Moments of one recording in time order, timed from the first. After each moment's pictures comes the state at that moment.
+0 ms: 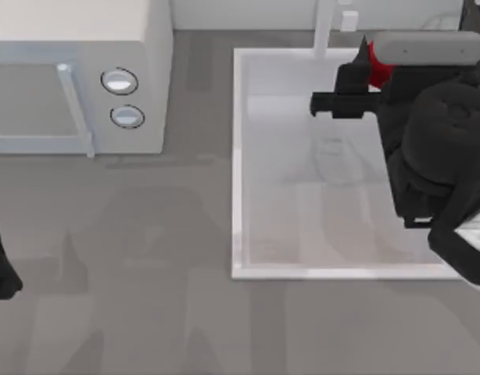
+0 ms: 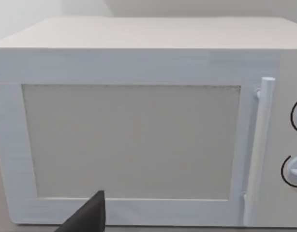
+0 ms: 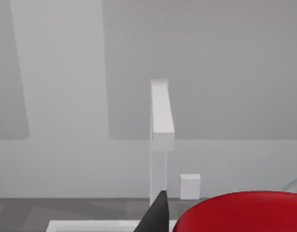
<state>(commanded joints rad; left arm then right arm) 0.00 0.00 0.00 0.00 0.00 0.00 0.65 1.62 0.71 0.89 0.67 0.02</state>
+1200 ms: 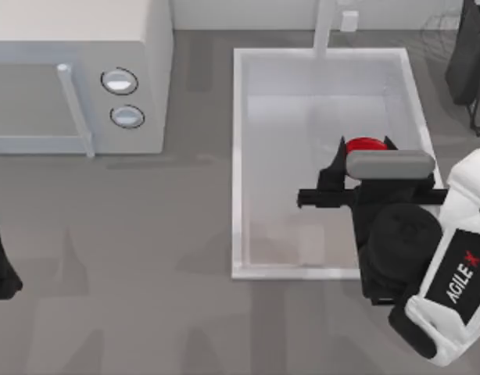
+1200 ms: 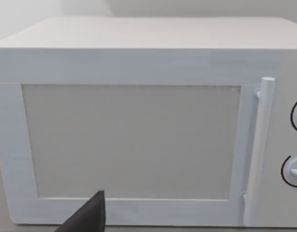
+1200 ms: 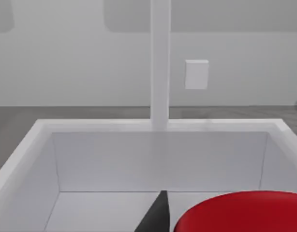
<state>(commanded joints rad) 0.00 0.00 0.00 0.00 0.00 0.00 0.65 2.23 0.61 1.61 0.68 0.02</state>
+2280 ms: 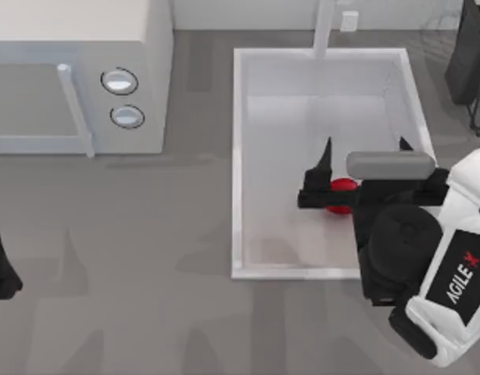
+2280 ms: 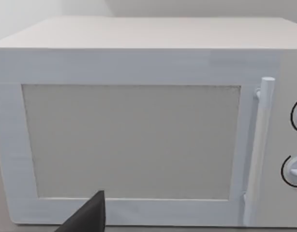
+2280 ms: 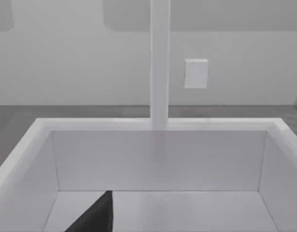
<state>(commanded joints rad) 0.00 0.00 0.00 0.00 0.00 0.00 0.65 2.23 0.61 1.61 0.68 0.02</state>
